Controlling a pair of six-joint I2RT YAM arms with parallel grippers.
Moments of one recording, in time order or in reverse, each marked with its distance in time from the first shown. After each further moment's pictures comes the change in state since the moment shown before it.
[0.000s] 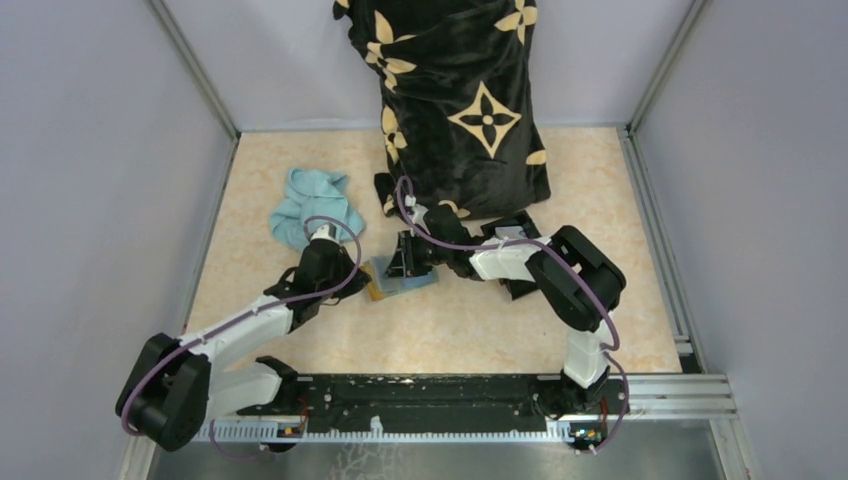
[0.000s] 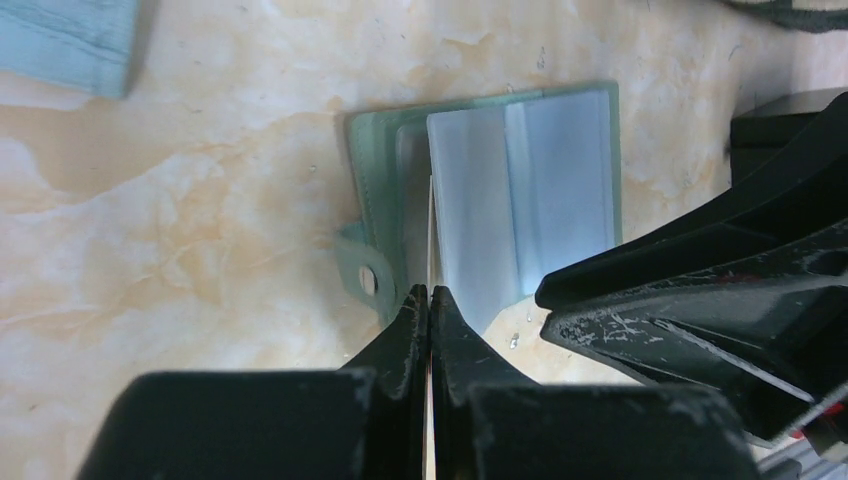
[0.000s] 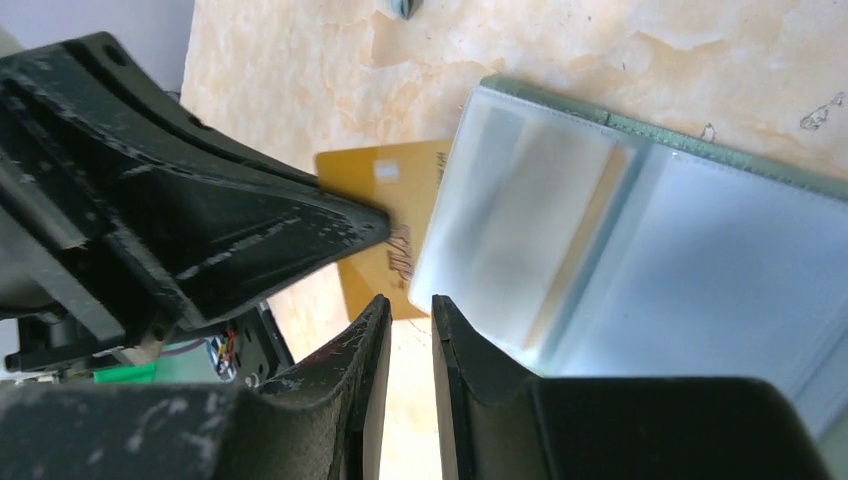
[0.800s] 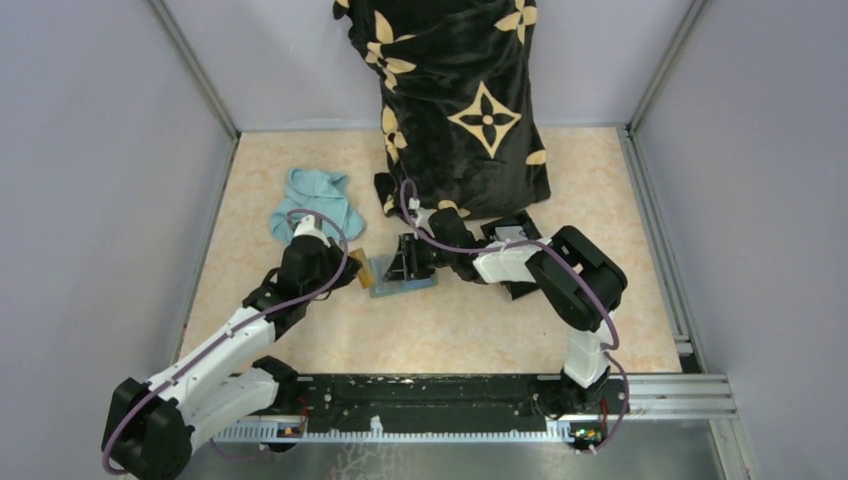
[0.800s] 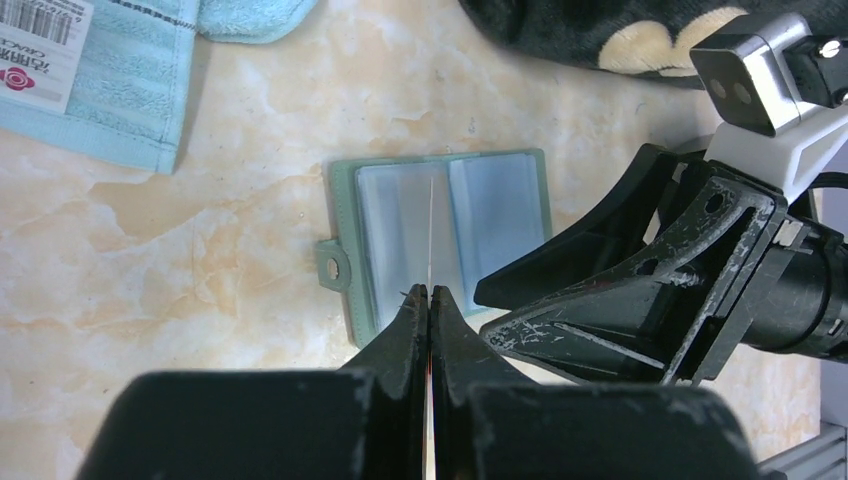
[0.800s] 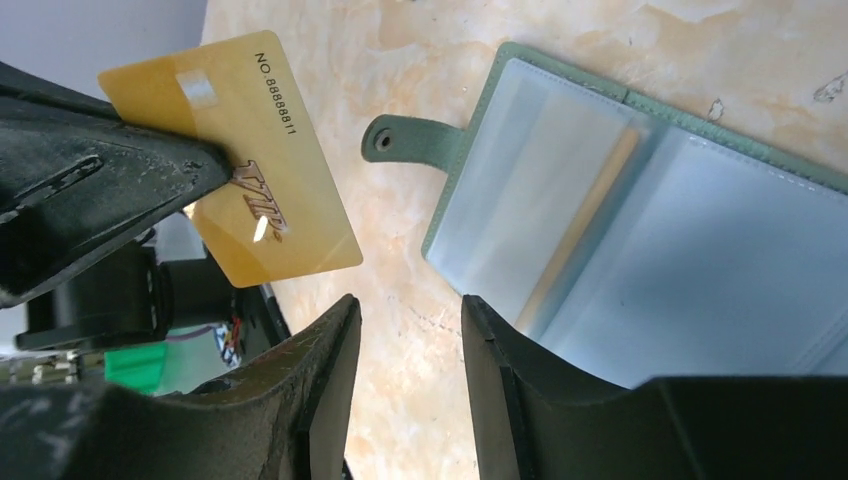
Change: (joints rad) left arm 0.000 -0.230 0.061 -0.155 -0.083 0.055; right arm -0.010 0.011 -0.034 0.048 -0.023 0.000
